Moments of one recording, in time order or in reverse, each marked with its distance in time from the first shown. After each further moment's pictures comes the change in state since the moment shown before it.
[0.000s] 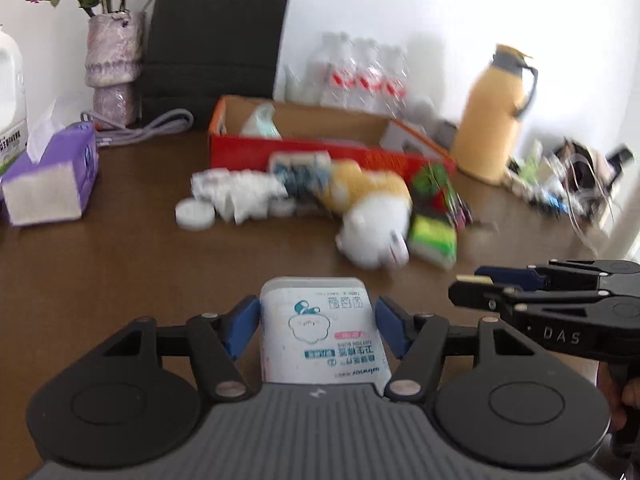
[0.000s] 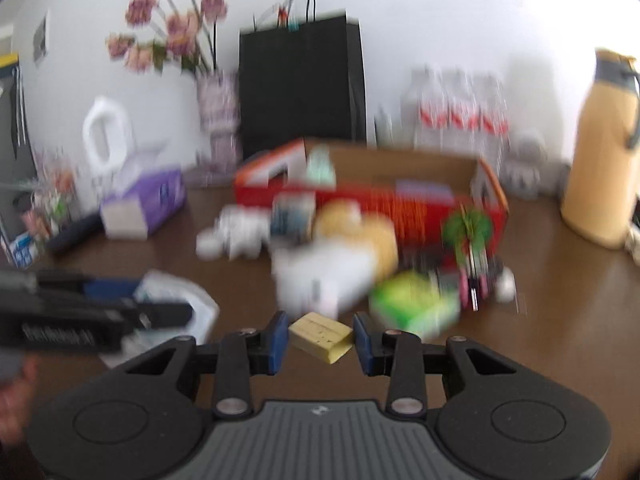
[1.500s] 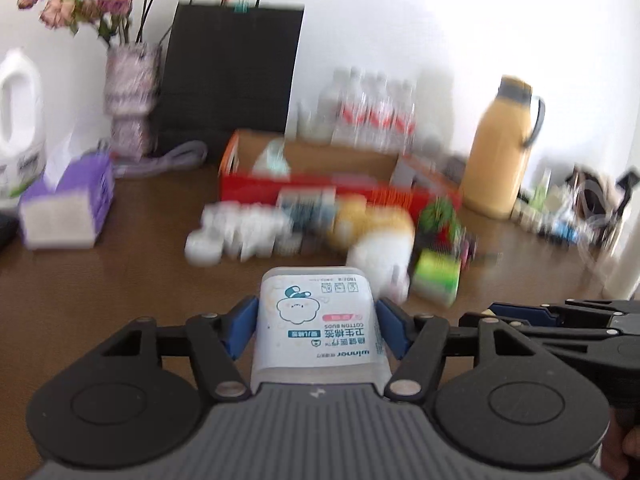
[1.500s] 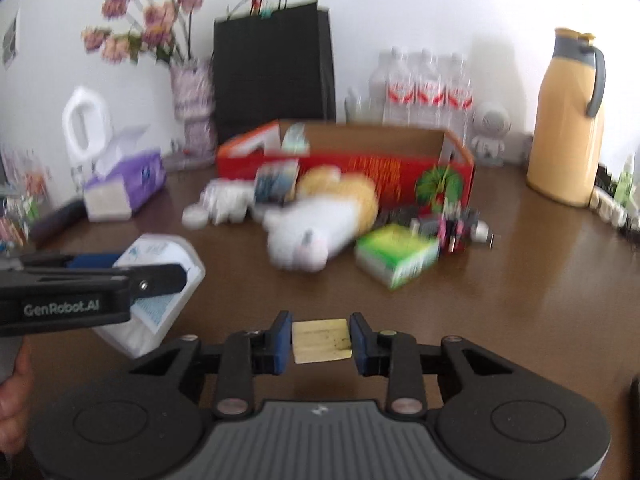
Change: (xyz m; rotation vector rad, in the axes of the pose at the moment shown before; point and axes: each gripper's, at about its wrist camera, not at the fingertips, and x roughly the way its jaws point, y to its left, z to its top) left arm -0.006 -0.004 0.028 -0.027 -0.166 0.041; right arm -0.011 0.005 0.003 0.069 -0.061 -0.096
